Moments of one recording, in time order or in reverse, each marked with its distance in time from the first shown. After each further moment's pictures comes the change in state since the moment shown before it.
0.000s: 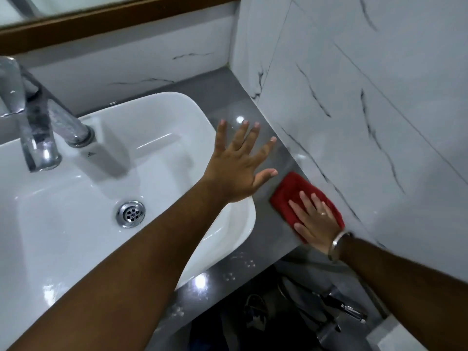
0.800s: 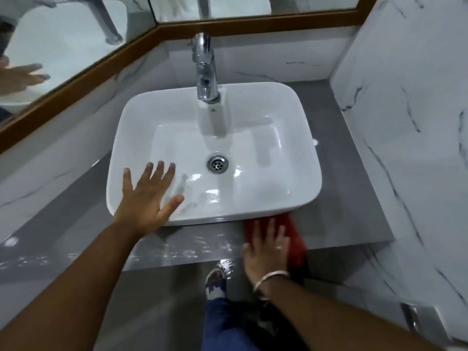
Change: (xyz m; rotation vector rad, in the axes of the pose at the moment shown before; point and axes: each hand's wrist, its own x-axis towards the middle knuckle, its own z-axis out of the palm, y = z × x) left_hand -0.364 -0.053 -0.043 -0.052 -0.172 -0.817; right_hand -0.074 -0.267 0.021 0.203 0.087 -0.020
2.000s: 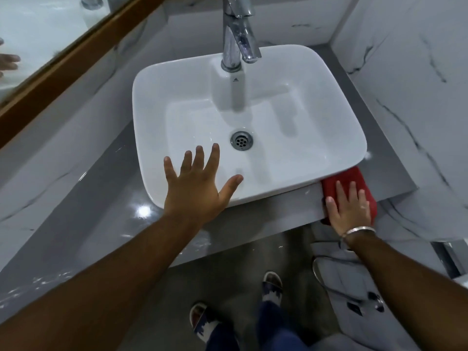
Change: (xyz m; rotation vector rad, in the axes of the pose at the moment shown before) left_hand 0.003 -0.008 0.005 -0.039 0.029 0.100; right_hand 0.013 0.064 -0.021 0.037 0.032 0.393
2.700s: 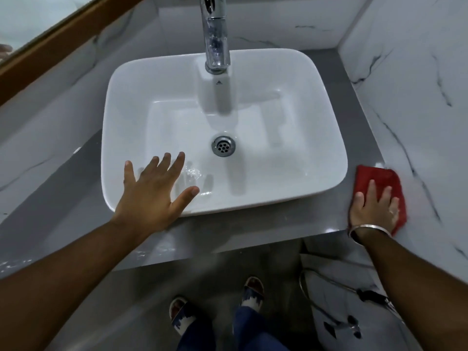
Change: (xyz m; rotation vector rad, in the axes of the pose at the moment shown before) left_hand 0.002 -0.004 -0.002 -0.021 -0.082 -0.063; right_hand 0.106 0.090 -0.024 0.099 0.163 0.201
